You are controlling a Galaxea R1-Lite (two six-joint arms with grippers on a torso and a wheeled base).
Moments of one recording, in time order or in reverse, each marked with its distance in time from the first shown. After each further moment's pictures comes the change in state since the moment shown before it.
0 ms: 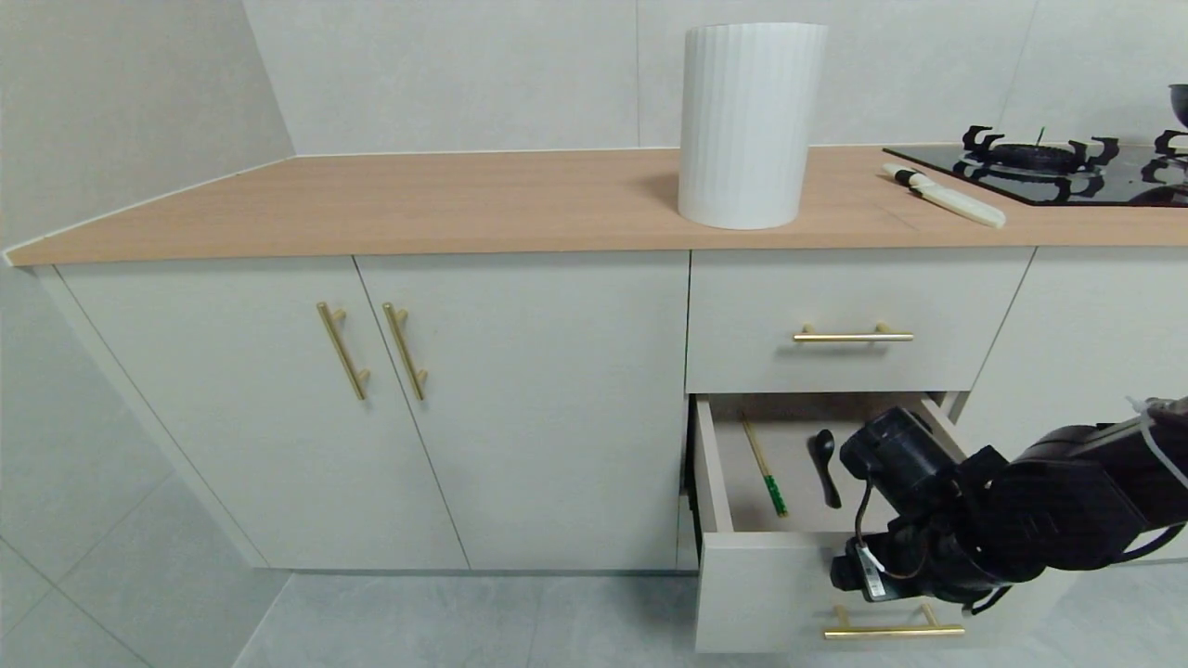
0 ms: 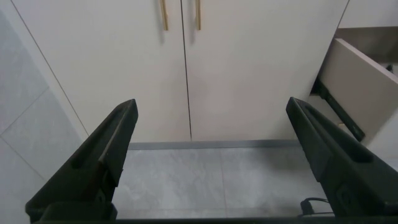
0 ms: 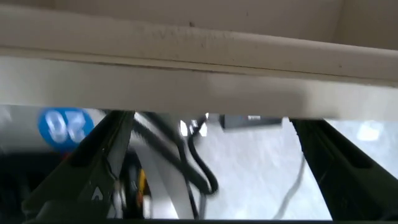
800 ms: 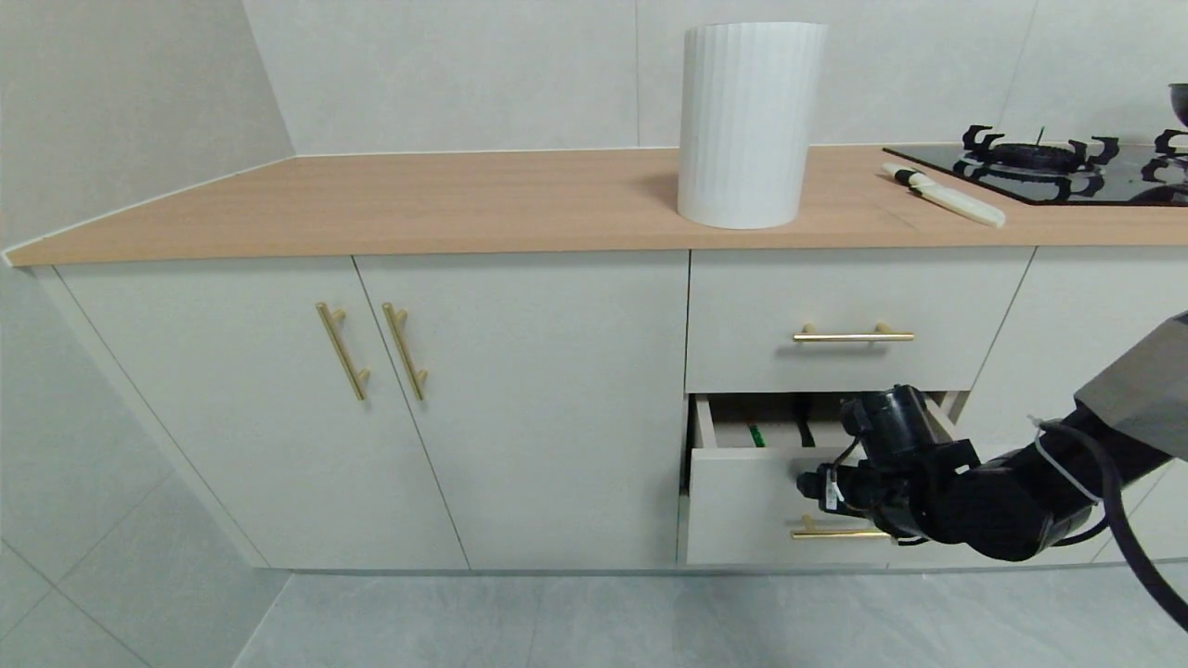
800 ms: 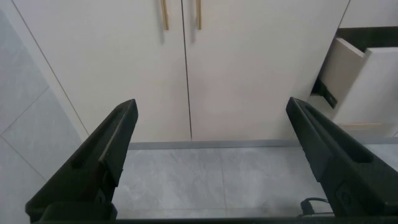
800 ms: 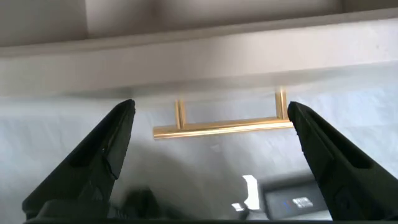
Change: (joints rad) left arm 0.000 0.000 0.000 0.000 0.000 0.000; right arm -0.123 0.202 0.013 -0.601 -0.002 0.037
